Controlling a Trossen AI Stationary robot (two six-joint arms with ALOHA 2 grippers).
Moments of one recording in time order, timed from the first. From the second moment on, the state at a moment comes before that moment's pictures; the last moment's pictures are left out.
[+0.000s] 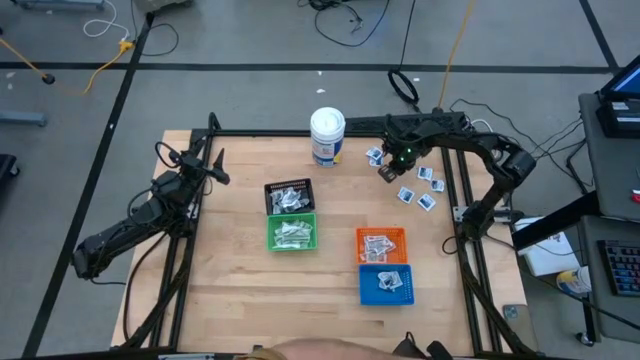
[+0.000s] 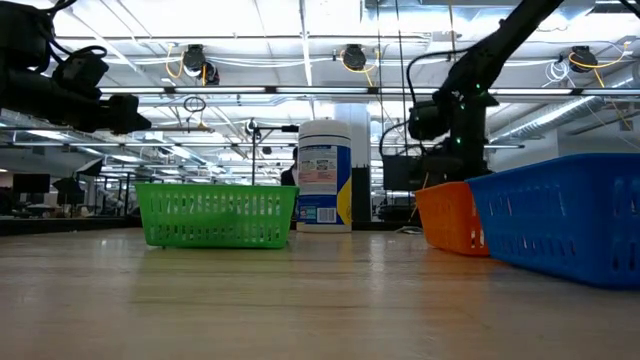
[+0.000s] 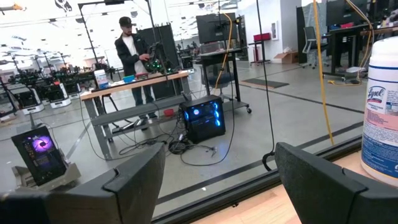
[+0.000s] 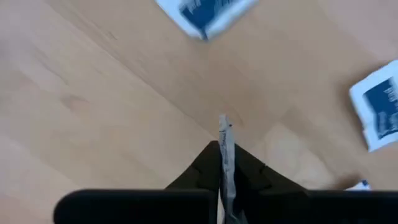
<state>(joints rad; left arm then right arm) 0.59 0.02 0.02 0.07 -0.59 0.21 -0.78 1.68 1.01 -0.79 -0.06 0.12</state>
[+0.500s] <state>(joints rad) 0.60 0.02 0.02 0.07 -0.59 0.21 -0.78 1.64 1.29 -1.09 -0.03 0.45</state>
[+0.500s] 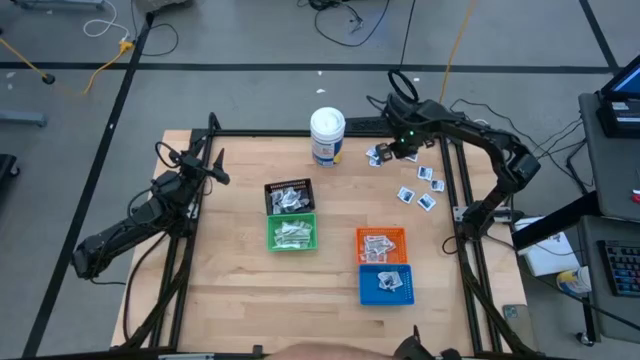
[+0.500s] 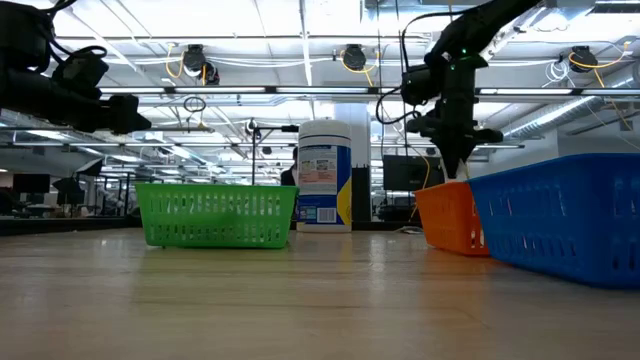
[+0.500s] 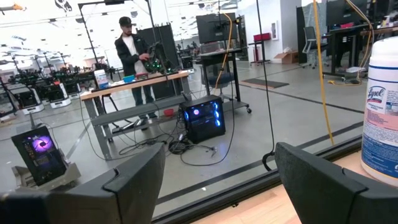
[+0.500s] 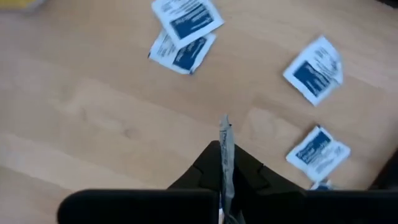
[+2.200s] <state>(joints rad) 0.60 0.02 0.02 0.07 -0.59 0.21 0.50 1.59 1.27 -1.05 0.00 1.64</state>
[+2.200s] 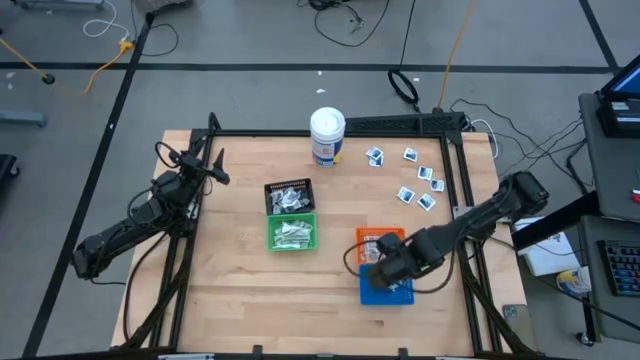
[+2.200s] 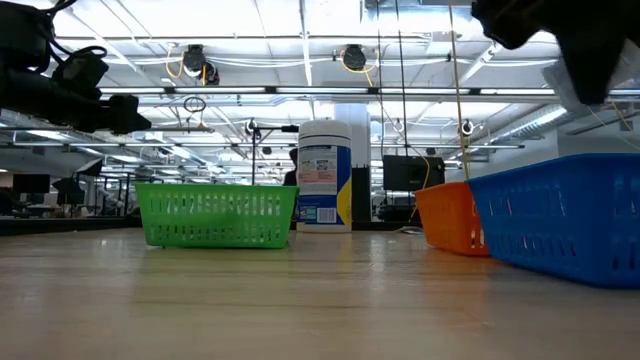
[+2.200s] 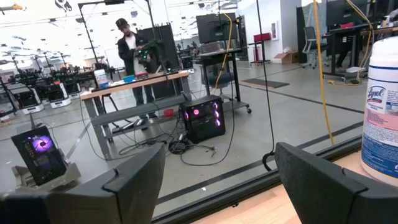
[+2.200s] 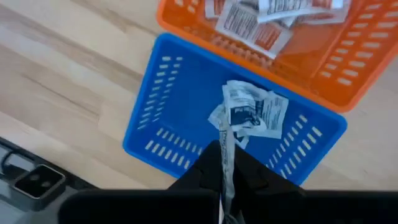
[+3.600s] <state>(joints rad) 0.60 0.02 0.02 0.07 -0.59 0.21 0.50 1.56 1.05 -0.79 -0.03 1.20</state>
